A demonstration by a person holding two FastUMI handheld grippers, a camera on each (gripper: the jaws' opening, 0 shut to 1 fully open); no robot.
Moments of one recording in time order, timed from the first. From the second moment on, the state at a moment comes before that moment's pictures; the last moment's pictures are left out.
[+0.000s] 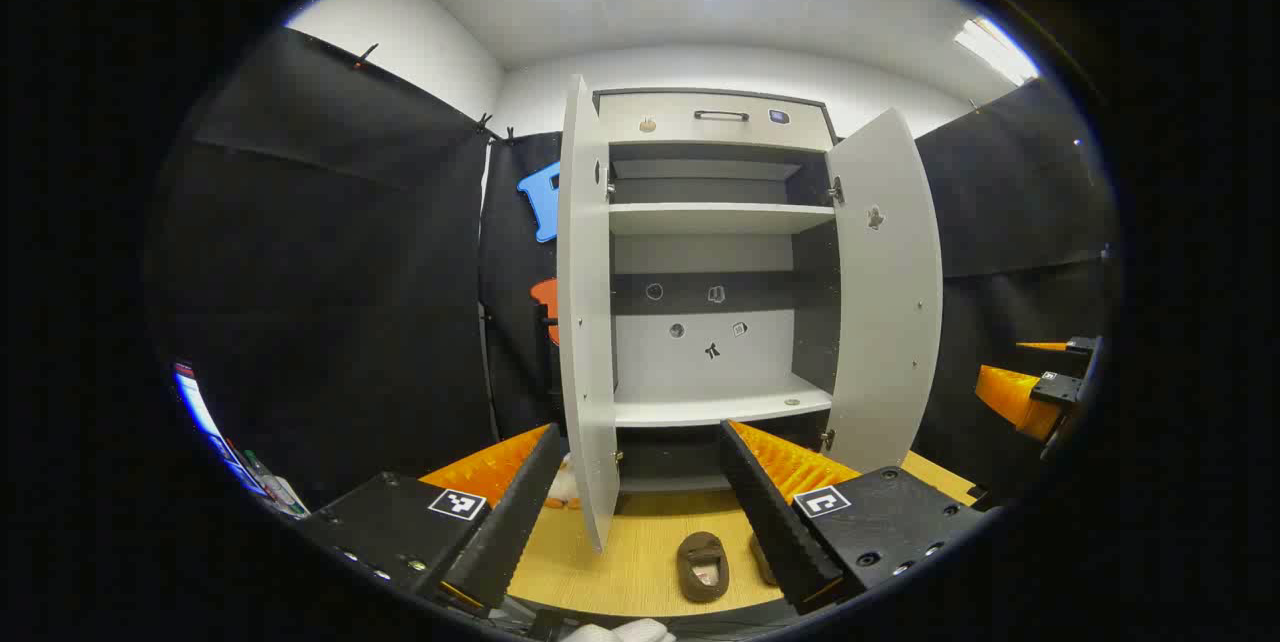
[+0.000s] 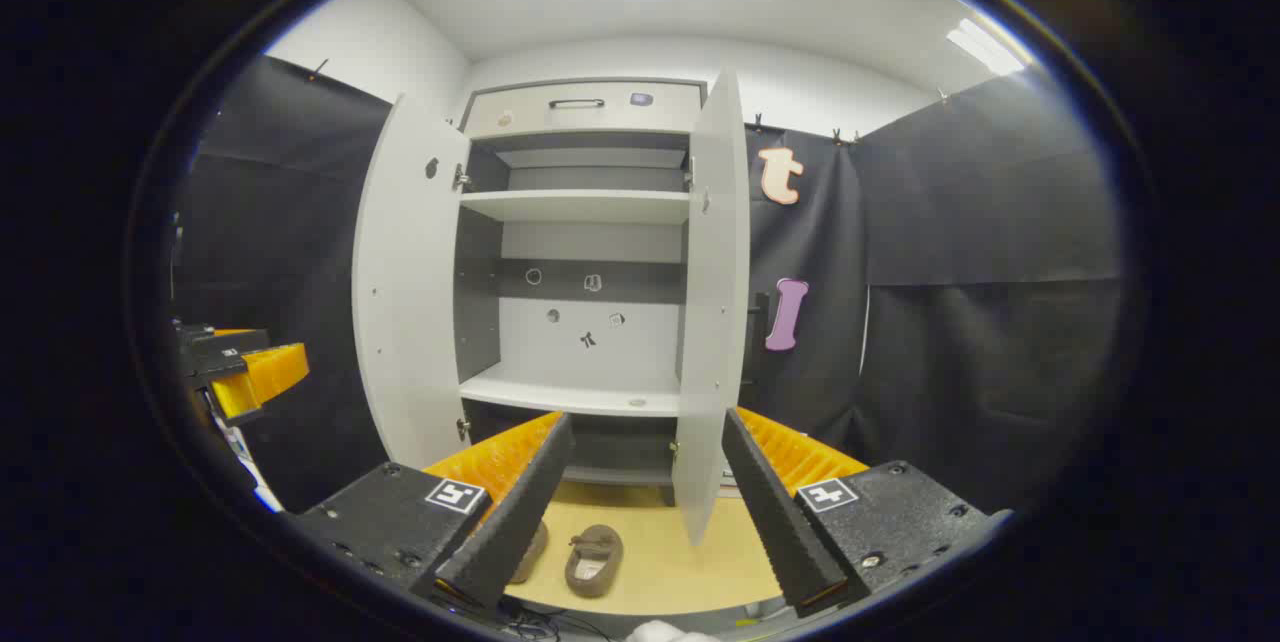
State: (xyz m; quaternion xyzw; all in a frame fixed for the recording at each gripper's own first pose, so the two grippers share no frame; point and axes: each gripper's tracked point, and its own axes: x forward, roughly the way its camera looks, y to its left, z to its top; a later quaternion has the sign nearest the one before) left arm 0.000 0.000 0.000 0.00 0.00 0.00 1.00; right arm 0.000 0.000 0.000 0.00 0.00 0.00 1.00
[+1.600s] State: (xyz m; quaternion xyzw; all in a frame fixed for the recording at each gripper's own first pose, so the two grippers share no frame) left arm -0.006 0.020 -0.021 0.02 0.04 0.04 1.00; right arm 0.081 0.071 -0.292 -0.02 0.28 0.08 0.96
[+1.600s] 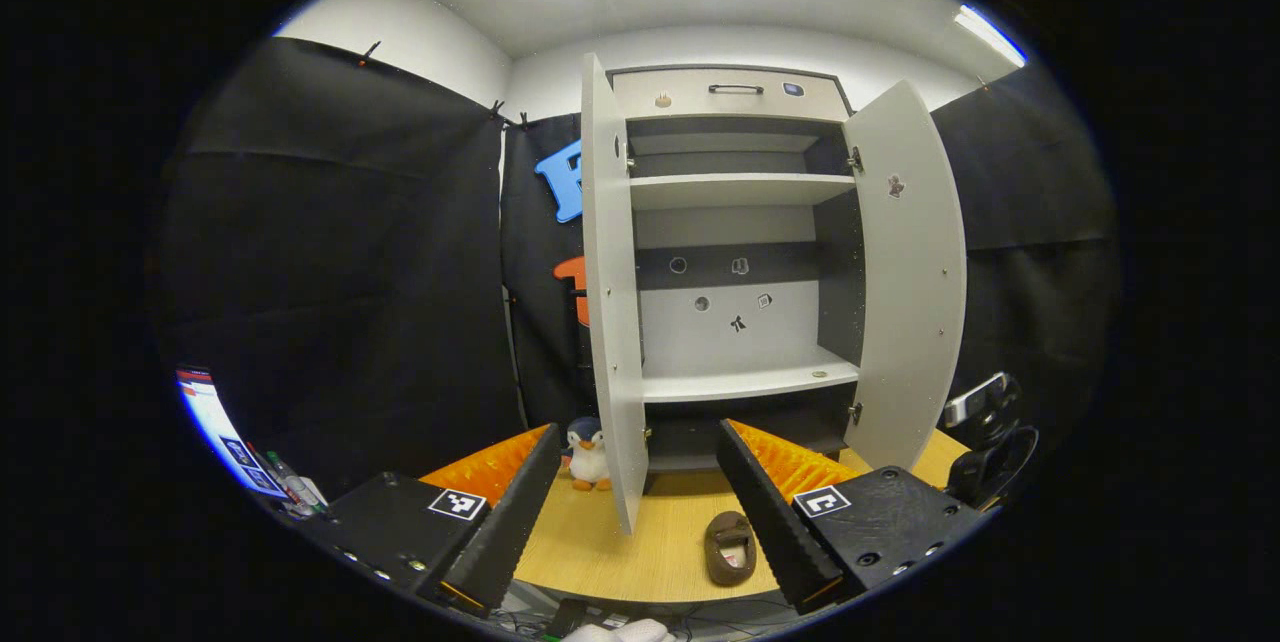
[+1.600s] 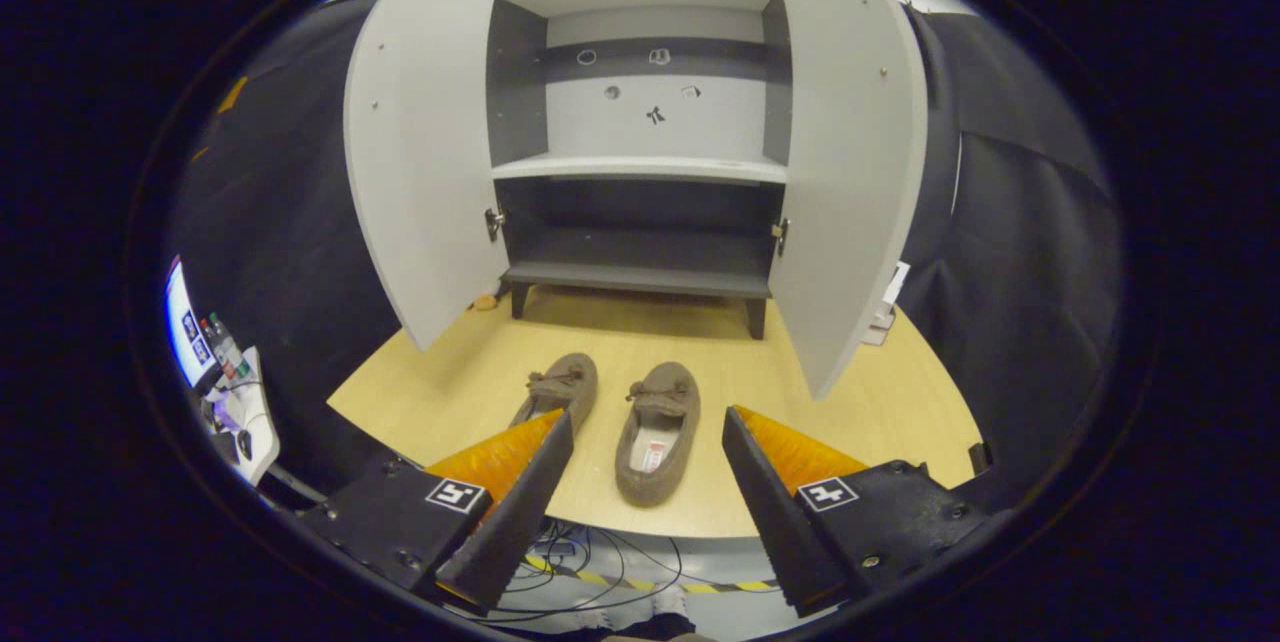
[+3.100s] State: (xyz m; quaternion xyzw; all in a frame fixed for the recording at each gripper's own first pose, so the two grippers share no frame) left arm 0.054 0.026 -0.038 0.04 0.07 0.10 0.99; right arm 0.250 0.103 -0.479 0.05 0.42 0.06 0.91
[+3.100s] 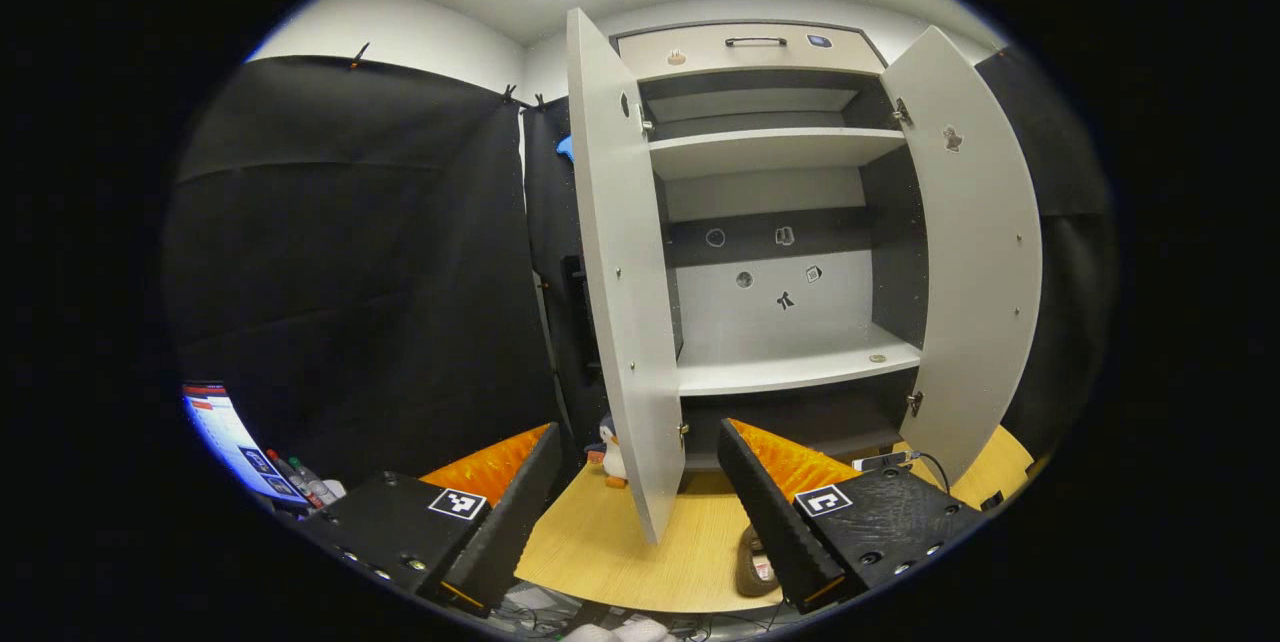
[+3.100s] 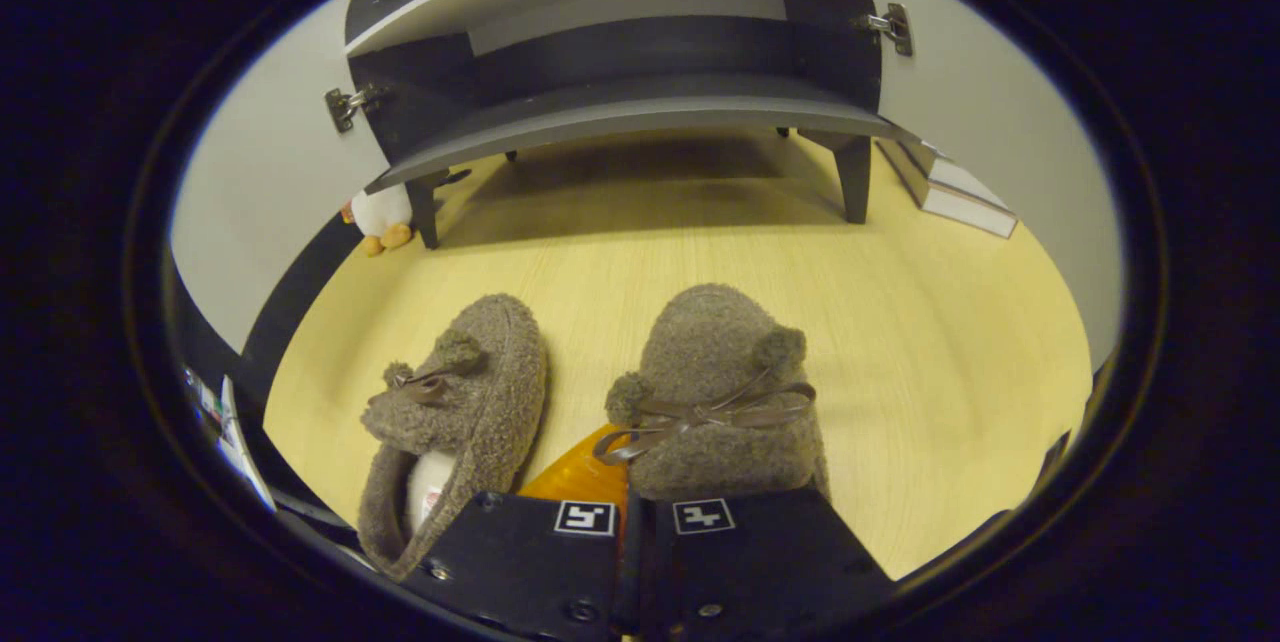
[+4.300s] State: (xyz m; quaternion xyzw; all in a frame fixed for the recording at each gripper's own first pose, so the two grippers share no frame) left arm 0.049 -0.016 -0.035 0.01 0.04 0.08 1.00; right arm 0.398 0.121 -0.113 0.03 0.20 0.11 0.97
